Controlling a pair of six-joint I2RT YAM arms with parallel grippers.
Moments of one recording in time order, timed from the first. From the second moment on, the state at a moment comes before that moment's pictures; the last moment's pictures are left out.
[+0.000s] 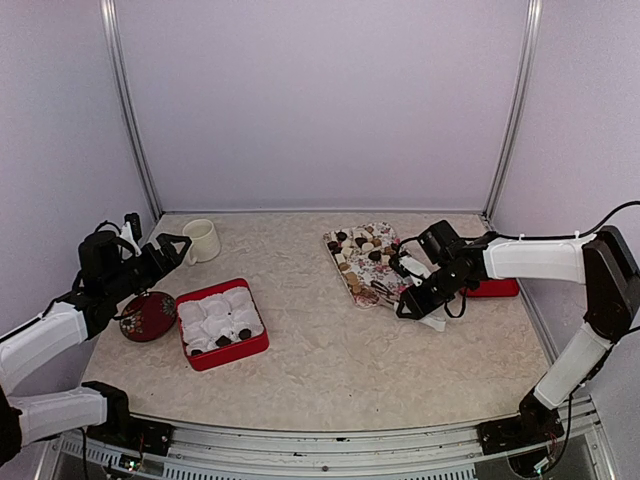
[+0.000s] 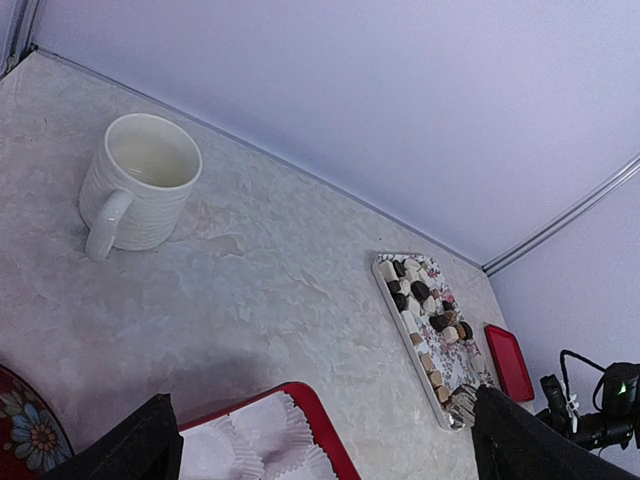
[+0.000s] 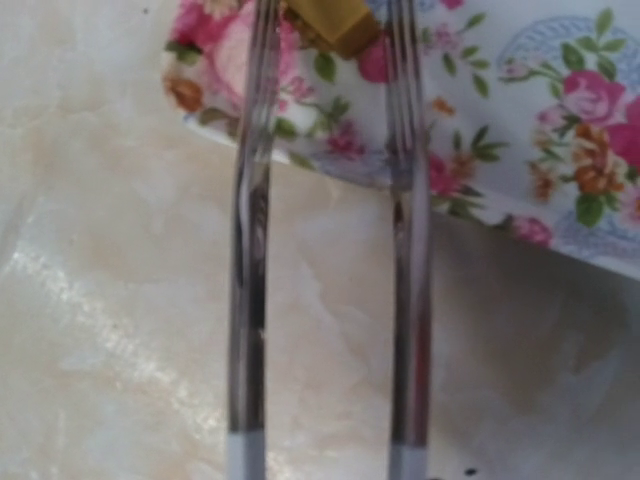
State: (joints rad) left arm -0.14 0.92 0.48 0.19 0.24 -0.64; right arm 0.56 1.61 1.00 -0.48 -0.20 -0.01
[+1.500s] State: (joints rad) left arm -0.13 0.95 0.48 0.18 0.22 -0.64; right arm 0.93 2.07 1.83 -0.68 -0.35 -0.23
